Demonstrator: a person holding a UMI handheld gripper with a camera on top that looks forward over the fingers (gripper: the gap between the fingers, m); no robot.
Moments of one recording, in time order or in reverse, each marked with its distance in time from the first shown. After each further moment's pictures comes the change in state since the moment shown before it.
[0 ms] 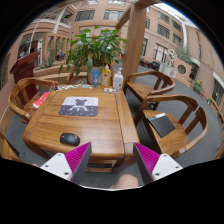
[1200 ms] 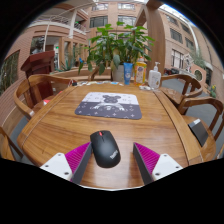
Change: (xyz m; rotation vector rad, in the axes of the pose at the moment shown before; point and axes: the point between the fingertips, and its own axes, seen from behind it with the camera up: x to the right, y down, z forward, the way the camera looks) arm -0.172 0.012 0.202 0.109 -0.219 -0.031
